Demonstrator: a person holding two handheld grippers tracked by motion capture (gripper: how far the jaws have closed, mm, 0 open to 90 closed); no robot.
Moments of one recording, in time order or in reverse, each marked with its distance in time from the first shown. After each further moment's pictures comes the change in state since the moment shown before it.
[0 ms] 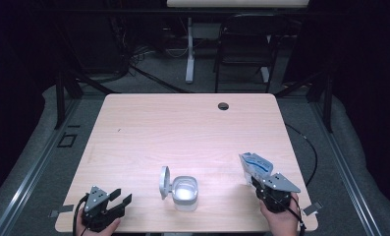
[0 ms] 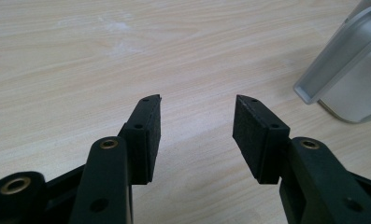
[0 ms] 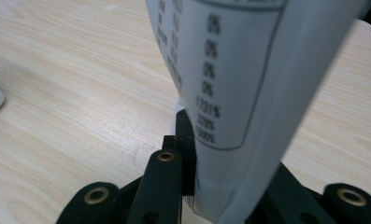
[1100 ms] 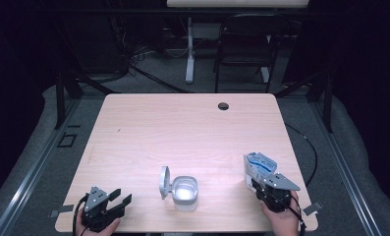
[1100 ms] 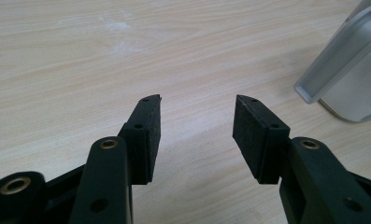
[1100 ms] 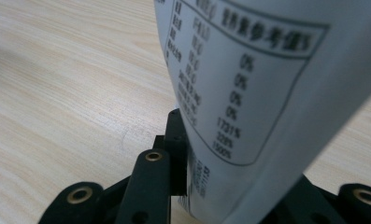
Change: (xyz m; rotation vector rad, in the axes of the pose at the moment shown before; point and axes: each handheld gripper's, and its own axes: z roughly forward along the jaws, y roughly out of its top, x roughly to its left) left arm 0.001 0.000 0.000 0.001 0.001 0.002; right arm -0.009 -0.013 0.012 0.039 0.013 0.024
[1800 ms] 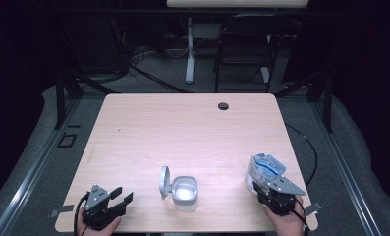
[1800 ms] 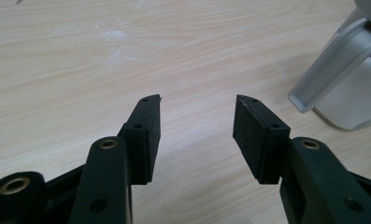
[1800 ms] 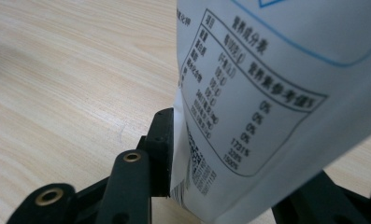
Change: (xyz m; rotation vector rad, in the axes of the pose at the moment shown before) left arm -0.002 0.005 0.002 -0.012 -0.011 0.003; right arm -0.004 -0.006 -0.011 -0.031 0.005 -0.021
